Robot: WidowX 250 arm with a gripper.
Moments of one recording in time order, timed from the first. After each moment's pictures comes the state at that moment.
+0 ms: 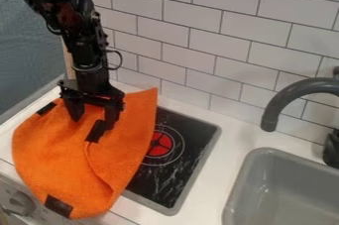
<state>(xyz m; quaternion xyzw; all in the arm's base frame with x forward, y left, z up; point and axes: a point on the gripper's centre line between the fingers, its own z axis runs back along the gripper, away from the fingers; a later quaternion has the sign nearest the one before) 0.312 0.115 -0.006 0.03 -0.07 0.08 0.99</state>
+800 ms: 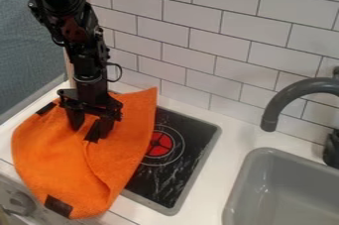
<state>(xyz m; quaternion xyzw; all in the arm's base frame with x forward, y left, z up) 0.314 0.121 -0.023 0.04 -0.06 0.08 0.99</state>
